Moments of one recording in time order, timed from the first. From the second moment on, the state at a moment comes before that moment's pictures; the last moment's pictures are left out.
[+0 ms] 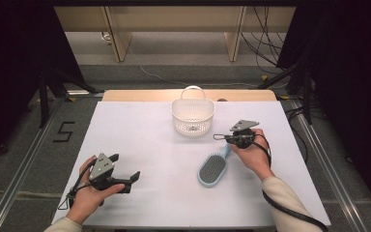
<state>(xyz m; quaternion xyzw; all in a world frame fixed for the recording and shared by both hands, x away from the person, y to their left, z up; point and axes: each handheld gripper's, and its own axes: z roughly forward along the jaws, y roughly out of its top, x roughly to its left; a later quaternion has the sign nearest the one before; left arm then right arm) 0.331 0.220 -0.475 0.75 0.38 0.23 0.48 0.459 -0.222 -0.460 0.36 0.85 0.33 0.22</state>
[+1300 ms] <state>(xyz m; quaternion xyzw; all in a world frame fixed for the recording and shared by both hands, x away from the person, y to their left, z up) 0.331 0.219 -0.475 0.75 0.38 0.23 0.48 0.473 -0.221 -0.470 0.39 0.87 0.23 0.18</state>
